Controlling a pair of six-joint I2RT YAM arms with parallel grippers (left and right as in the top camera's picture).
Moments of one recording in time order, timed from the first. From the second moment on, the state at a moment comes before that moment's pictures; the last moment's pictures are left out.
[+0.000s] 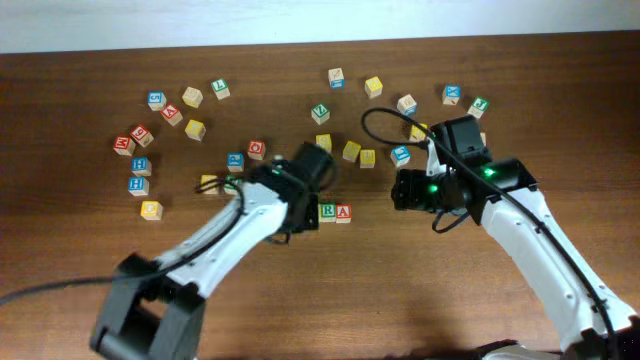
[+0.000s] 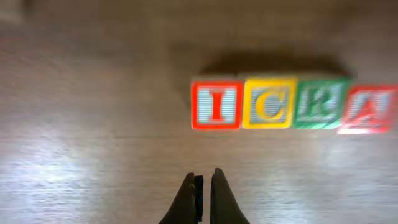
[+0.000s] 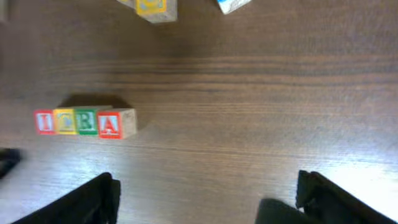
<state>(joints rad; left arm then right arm) -0.58 1.73 1.21 -0.90 -0.10 -0.57 0.23 1.45 1.10 -0.87 -0.15 0.35</state>
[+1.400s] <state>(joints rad) -0.36 1.96 1.23 -0.72 0.19 -0.47 0.42 1.84 1.09 -0.56 -0.34 0.42</state>
